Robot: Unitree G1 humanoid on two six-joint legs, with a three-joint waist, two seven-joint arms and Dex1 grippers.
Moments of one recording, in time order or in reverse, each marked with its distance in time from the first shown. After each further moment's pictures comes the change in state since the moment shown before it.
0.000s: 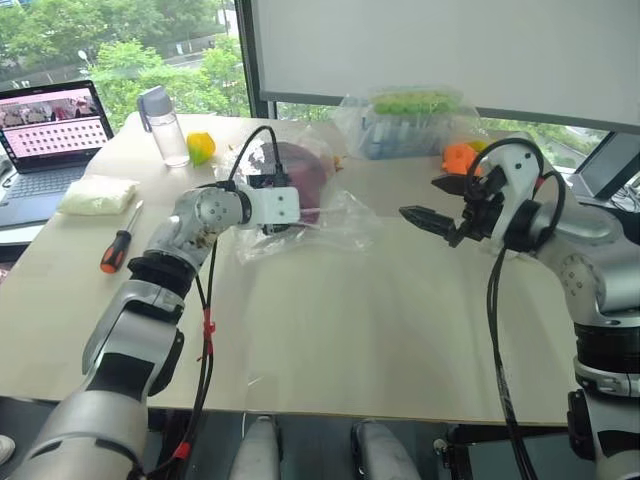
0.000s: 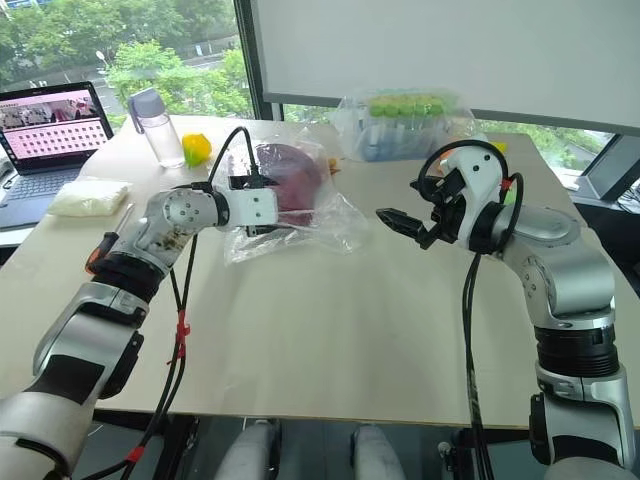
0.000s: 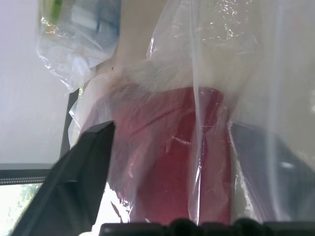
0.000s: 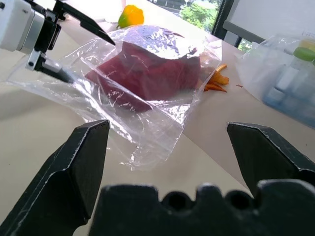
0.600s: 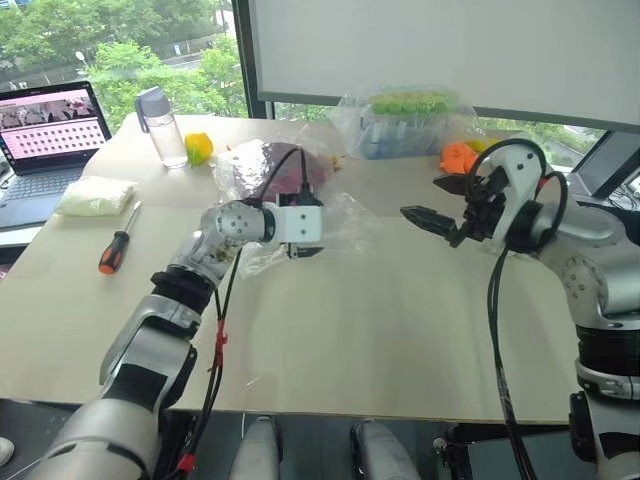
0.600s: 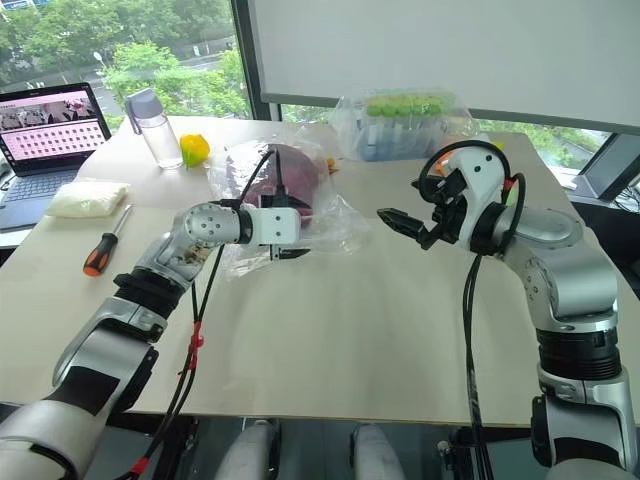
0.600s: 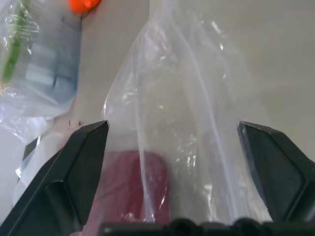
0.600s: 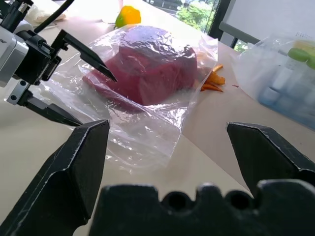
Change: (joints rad) left arm 0.077 -0.047 -0.031 -0.148 -0.060 0.028 -0.126; right arm 0.011 -0.004 -0.005 -0.019 0.006 0.000 -0.011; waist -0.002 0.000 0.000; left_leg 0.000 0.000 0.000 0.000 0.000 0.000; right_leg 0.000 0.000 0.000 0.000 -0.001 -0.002
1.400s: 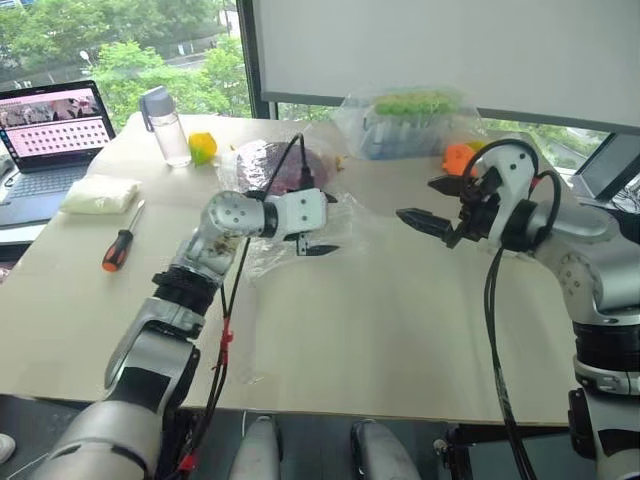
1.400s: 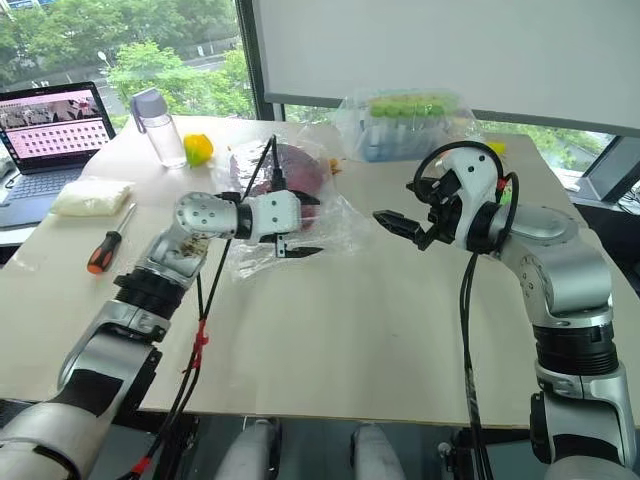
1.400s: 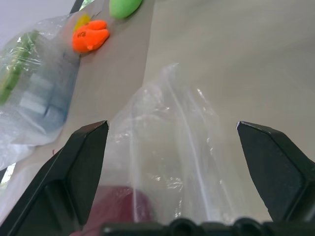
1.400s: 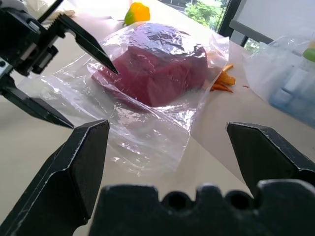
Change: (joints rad) left arm 0.008 -0.062 0.057 -0.101 -0.193 0.099 -0.158; right arm -0.019 -0.003 0.024 0.020 -0.005 -0.001 0.012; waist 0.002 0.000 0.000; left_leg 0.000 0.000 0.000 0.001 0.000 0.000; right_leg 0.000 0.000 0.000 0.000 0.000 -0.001
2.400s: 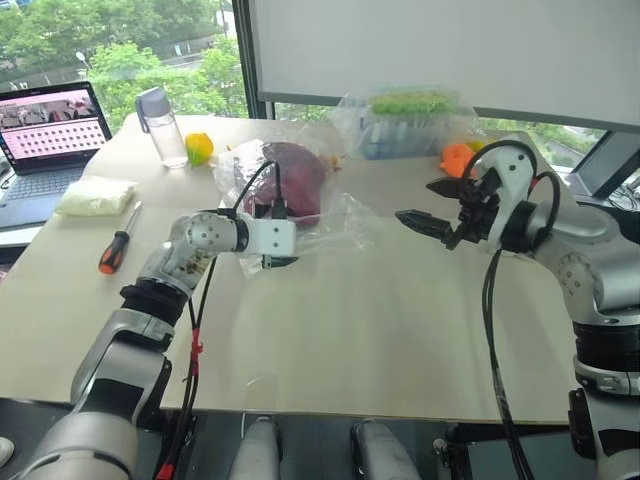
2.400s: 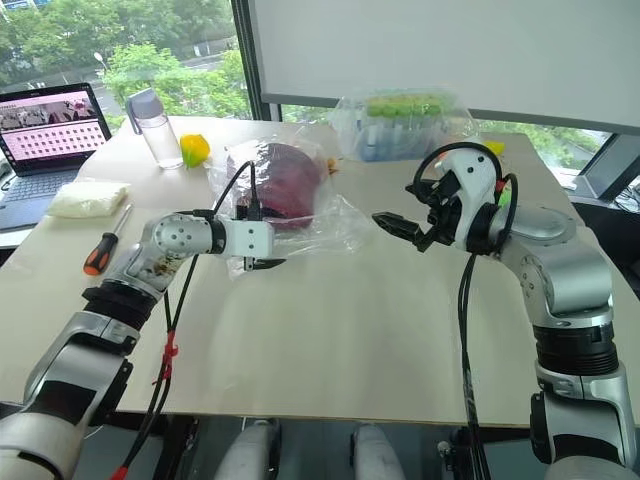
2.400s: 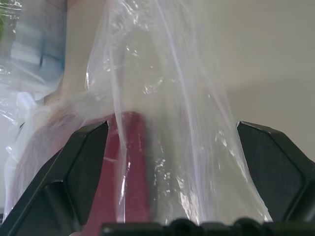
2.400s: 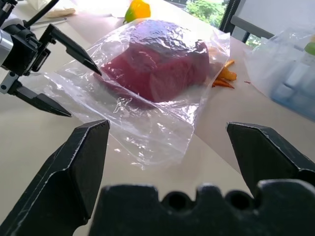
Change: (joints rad) left arm 0.070 0.155 -0.025 0.053 0.151 -0.173 0.098; right arm 0.000 -0.001 0.002 -0.001 0.006 0.014 0.014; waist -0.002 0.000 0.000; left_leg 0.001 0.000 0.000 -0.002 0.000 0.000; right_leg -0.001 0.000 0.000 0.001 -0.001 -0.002
